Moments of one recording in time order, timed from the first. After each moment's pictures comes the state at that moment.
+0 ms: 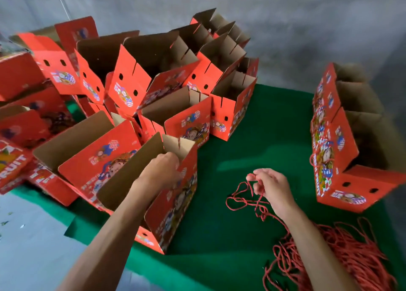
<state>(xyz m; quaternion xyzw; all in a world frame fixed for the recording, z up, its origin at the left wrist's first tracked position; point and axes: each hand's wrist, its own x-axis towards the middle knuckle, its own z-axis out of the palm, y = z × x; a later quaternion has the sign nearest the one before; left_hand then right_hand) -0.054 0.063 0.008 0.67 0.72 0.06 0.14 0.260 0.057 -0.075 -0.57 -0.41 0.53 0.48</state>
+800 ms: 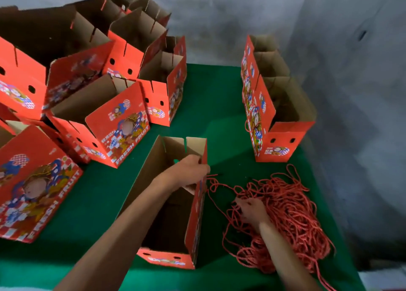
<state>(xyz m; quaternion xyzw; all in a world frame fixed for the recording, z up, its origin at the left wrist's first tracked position) 0.135 0.045 -0.009 0.67 0.52 0.02 0.53 0.342 -0.054 -0.200 -0.76 -0.30 0.45 0.37</state>
